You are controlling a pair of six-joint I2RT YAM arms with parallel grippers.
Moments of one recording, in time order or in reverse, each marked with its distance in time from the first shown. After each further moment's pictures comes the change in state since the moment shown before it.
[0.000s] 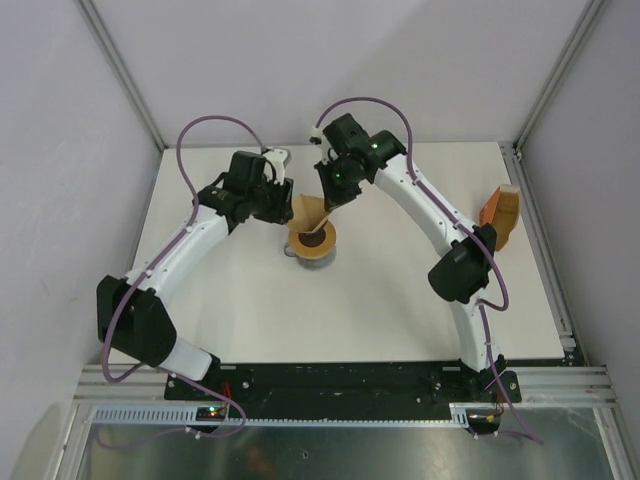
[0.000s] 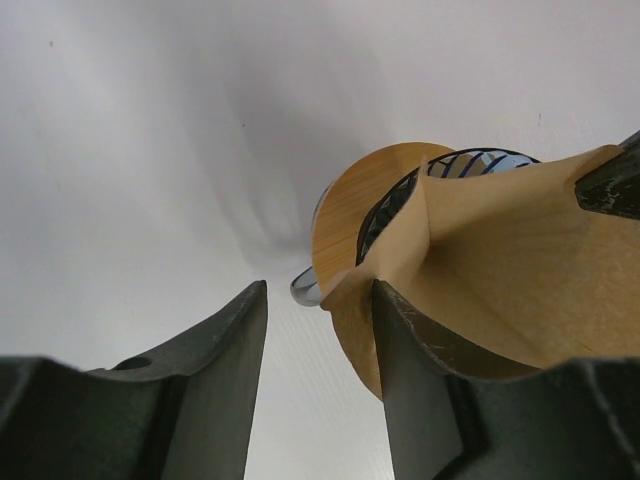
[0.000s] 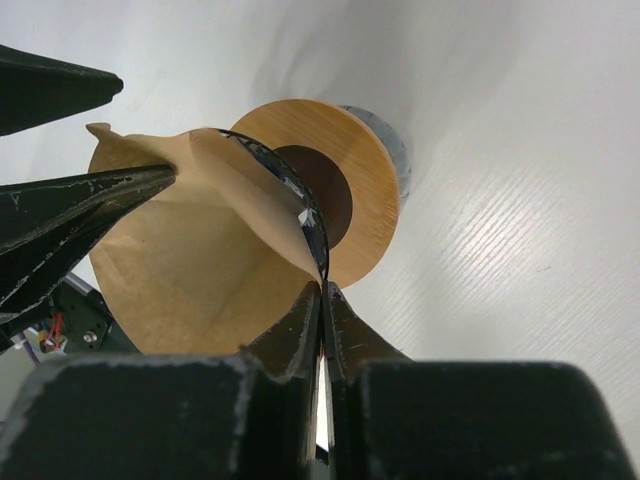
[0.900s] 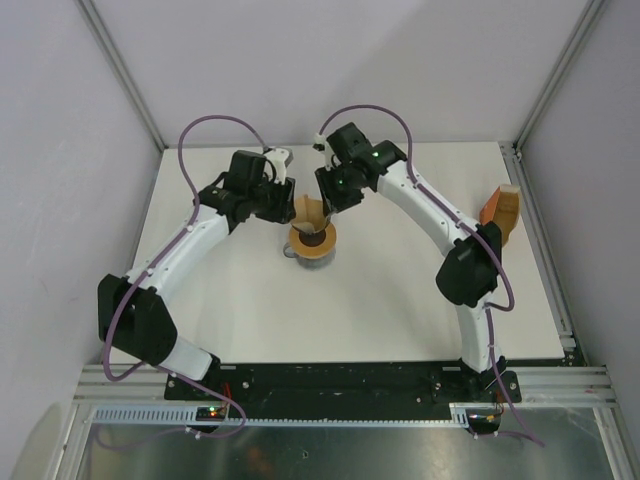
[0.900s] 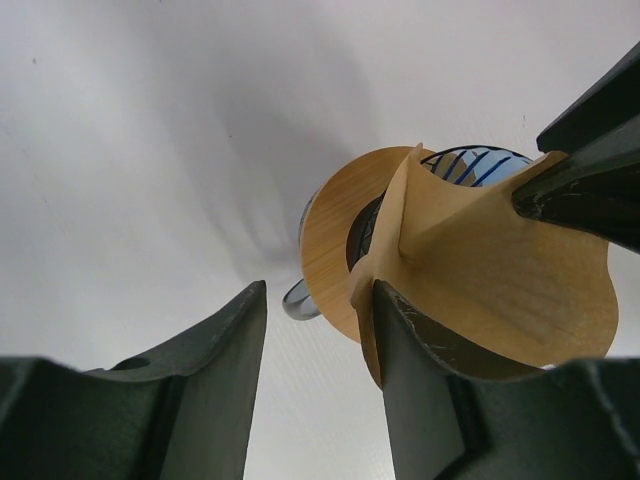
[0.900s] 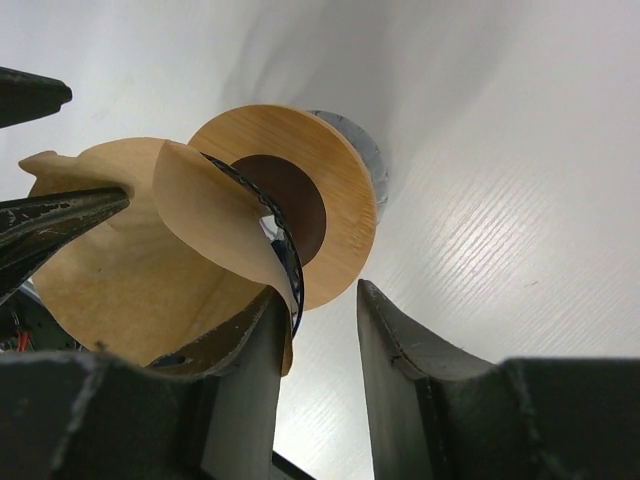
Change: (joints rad) left arm 0.002 0.011 -0.004 0.022 0.041 0.011; right arm -0.011 -0.064 -0.207 0.153 0.024 -0.021
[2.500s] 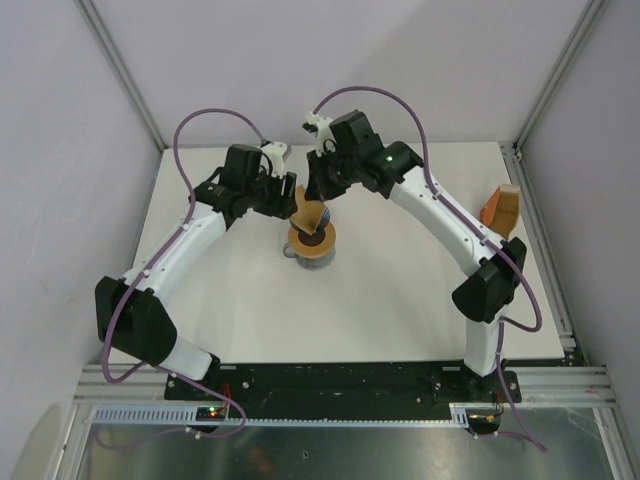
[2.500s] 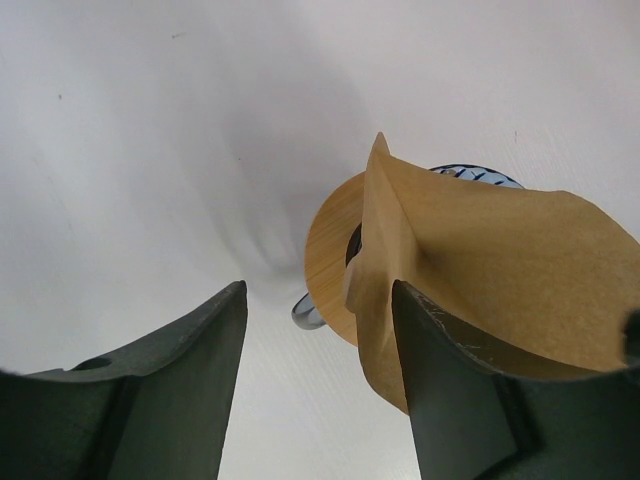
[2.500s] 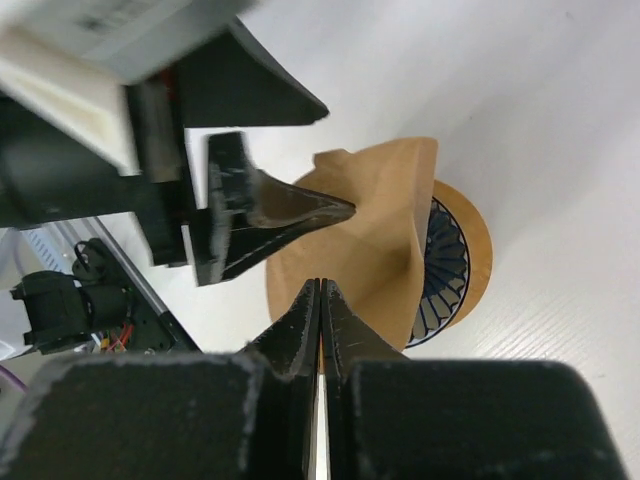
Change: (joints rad) left arm 0.013 -0.003 0.044 -0.010 0.022 0.034; right arm 0.063 -0.163 -0.020 0.191 -0.136 0.021
